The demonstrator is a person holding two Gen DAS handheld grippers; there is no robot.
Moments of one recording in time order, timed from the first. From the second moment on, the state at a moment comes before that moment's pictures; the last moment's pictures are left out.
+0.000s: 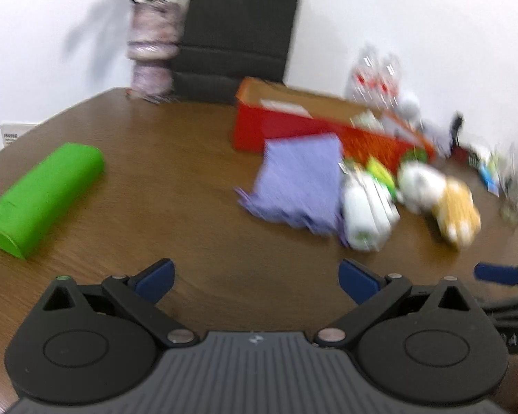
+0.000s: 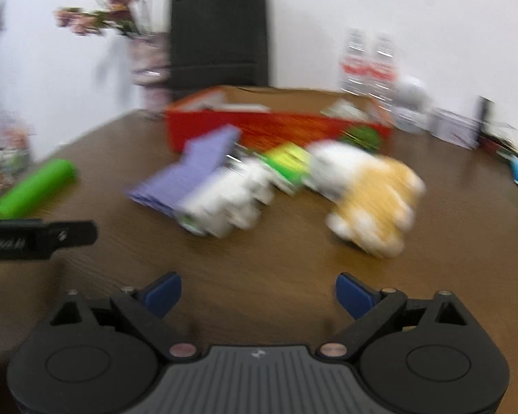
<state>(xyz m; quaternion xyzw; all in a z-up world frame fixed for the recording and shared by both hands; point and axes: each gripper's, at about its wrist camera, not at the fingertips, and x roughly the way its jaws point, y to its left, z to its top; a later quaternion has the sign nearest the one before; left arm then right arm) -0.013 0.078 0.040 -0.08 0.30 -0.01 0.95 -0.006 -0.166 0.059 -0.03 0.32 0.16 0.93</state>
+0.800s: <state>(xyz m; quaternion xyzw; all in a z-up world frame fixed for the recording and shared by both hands) 0.133 -0.011 0.024 0.11 0.33 -0.08 0.93 0.054 -0.175 0.058 0.03 0.37 0.11 0.92</state>
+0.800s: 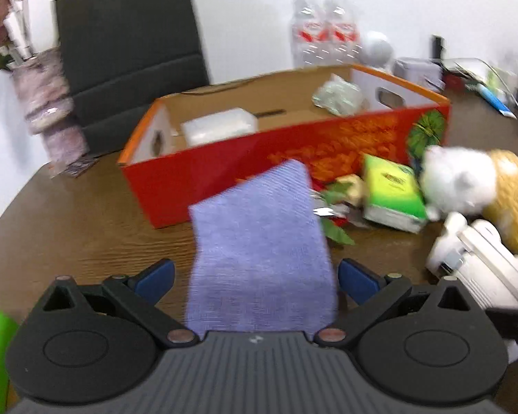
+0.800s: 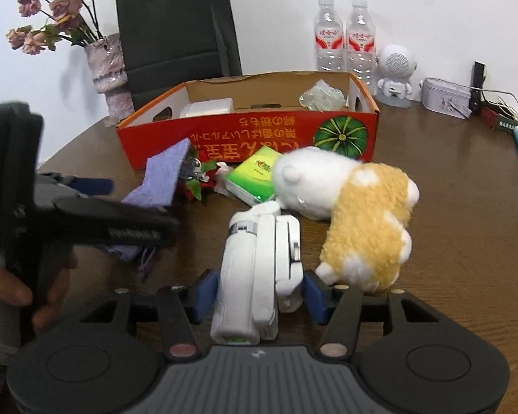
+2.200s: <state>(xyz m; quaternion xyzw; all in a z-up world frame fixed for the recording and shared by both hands) 0.339 -0.030 0.065 -0.06 0.44 -0.12 0.89 0.318 -0.192 0.124 0.02 0.40 0.07 0.91</state>
